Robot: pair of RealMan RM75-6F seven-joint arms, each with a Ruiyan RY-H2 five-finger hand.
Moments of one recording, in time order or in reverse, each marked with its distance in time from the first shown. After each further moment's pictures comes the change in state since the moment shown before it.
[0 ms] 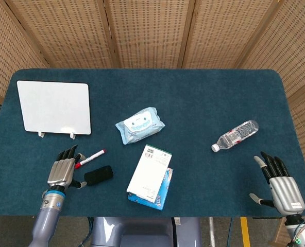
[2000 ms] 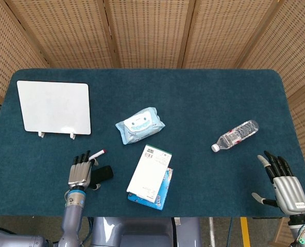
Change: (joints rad) left arm -0.120 -0.287 -0.008 0.231 -0.138 0.102 0.045; right arm -0.004 0.015 0.004 0.008 -0.001 0.008 0.051
